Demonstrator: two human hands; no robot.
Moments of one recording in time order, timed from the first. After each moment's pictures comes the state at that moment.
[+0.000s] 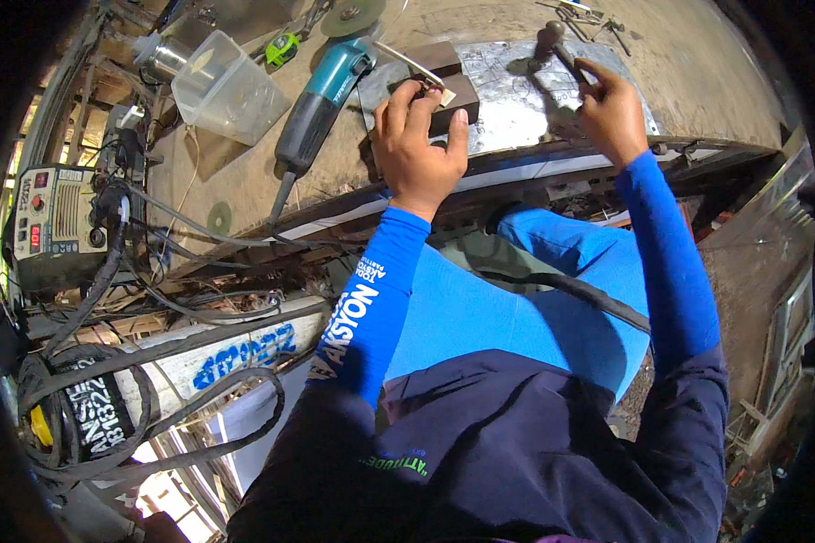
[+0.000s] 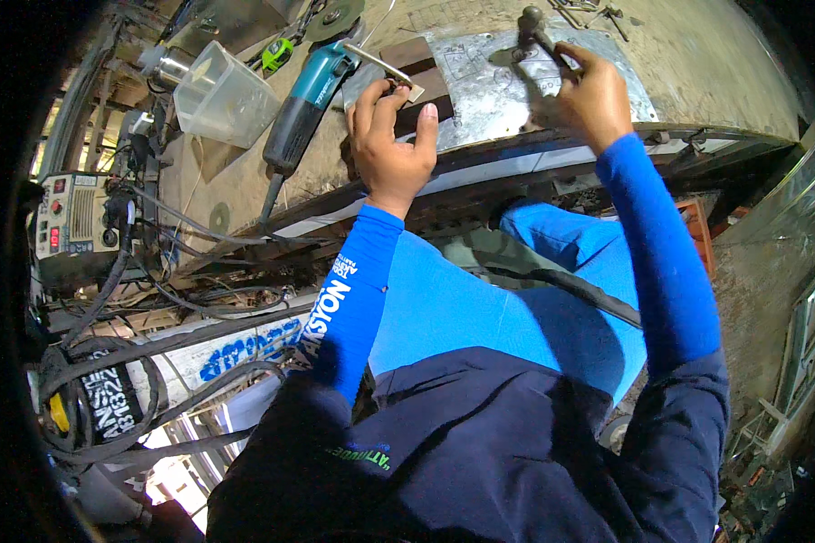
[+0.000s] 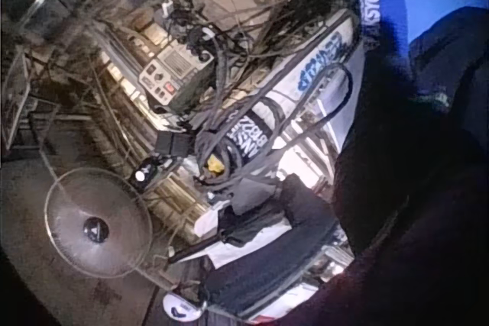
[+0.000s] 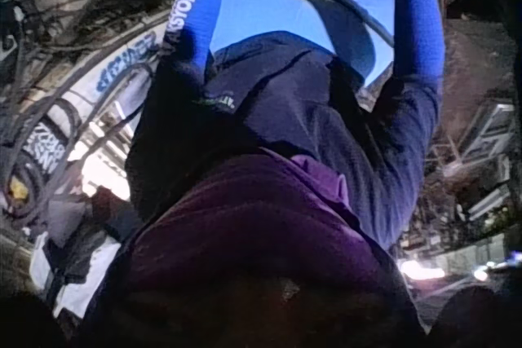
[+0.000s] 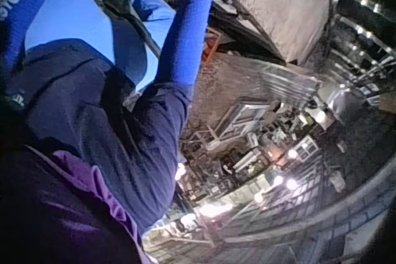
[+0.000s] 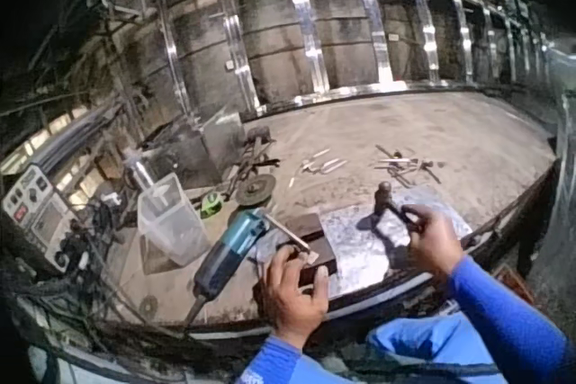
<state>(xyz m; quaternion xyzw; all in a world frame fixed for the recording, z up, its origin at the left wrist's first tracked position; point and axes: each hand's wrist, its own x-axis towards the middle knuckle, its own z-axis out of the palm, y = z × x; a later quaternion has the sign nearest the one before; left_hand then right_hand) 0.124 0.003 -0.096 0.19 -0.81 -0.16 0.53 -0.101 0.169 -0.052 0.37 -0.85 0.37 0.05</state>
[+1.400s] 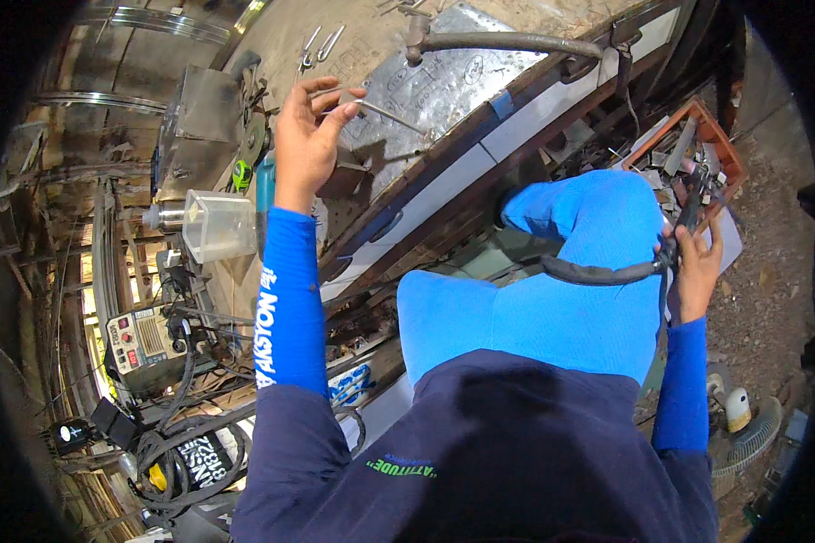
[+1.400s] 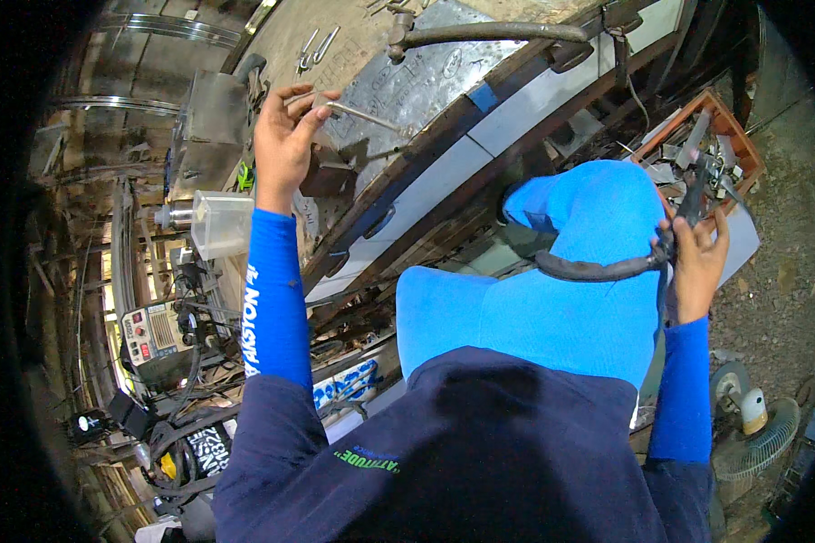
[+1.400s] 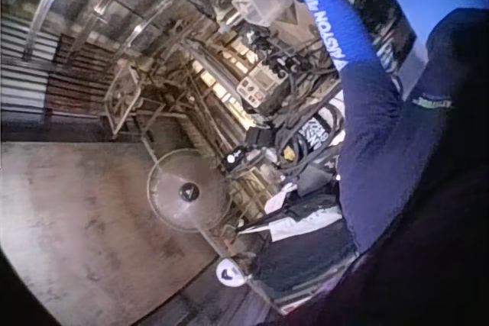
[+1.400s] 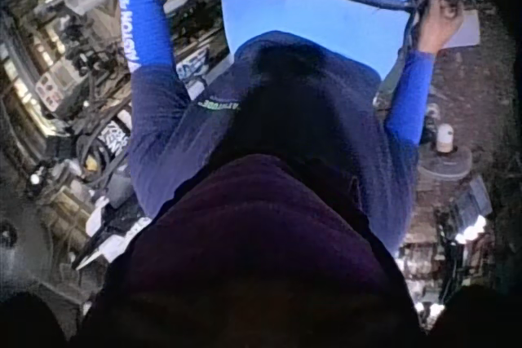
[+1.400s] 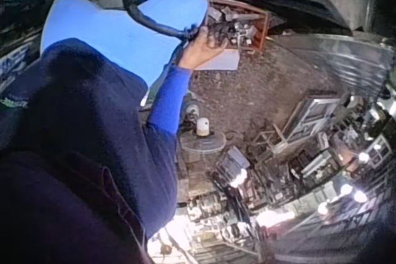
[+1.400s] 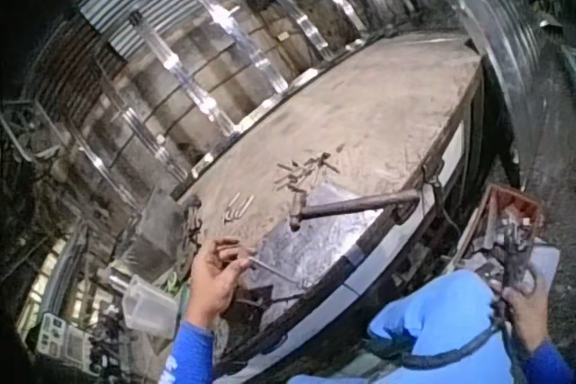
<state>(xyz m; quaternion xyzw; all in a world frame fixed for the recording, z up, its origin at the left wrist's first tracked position) 0.023 -0.014 0.007 0.05 -0.85 -0.50 0.15 0.002 0.510 -0.166 -0.16 -0.67 0.72 -0.02</state>
